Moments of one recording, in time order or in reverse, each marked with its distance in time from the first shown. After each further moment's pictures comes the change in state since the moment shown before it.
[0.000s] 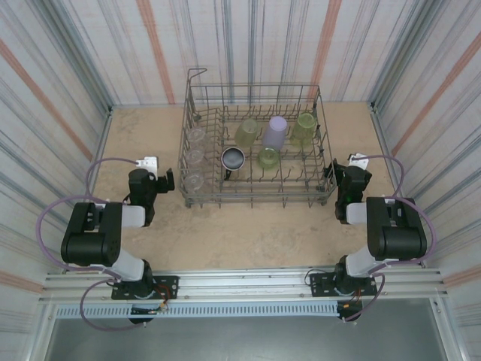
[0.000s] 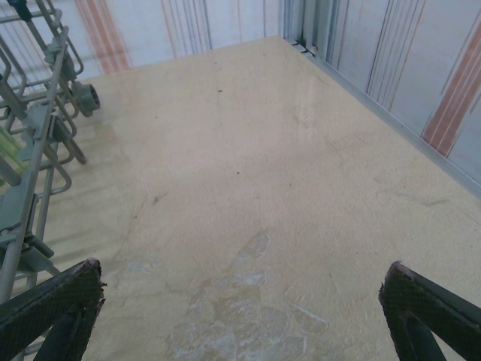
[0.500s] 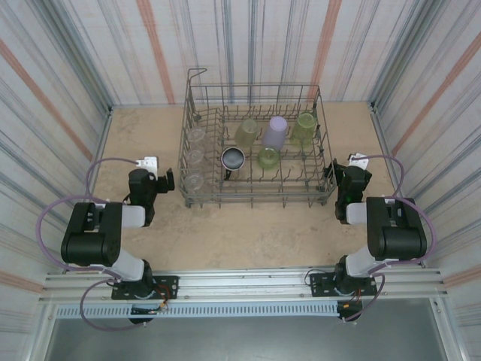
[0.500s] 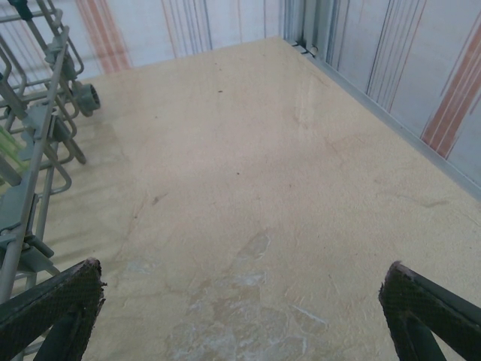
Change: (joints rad) left arm 0.000 0.000 0.000 0.000 0.000 0.001; right arm 0.002 0.000 0.000 0.002 0.000 -0.008
